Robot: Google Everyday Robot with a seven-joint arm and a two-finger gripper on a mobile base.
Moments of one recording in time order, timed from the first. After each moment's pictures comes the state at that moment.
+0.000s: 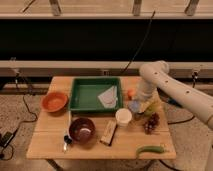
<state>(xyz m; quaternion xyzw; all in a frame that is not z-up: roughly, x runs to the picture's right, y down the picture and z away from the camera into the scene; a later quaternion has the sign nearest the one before) 0.191 0.106 0.812 -0.35 -0.12 -0.12 0.92</state>
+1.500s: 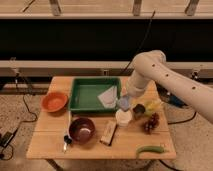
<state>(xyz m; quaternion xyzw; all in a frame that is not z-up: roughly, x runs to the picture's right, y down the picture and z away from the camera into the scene) 0.110 0.074 0.722 -0.29 -0.20 -0.21 0.91</state>
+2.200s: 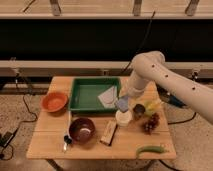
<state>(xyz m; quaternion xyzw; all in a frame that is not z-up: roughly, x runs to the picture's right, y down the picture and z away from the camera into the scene) 0.108 0.074 0.722 -0.29 -0.20 -0.21 0.91</state>
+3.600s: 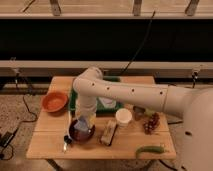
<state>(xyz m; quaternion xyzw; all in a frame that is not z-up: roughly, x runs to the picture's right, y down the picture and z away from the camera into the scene) -0.108 0.178 0.721 -0.32 -0.27 -0.42 0.81</state>
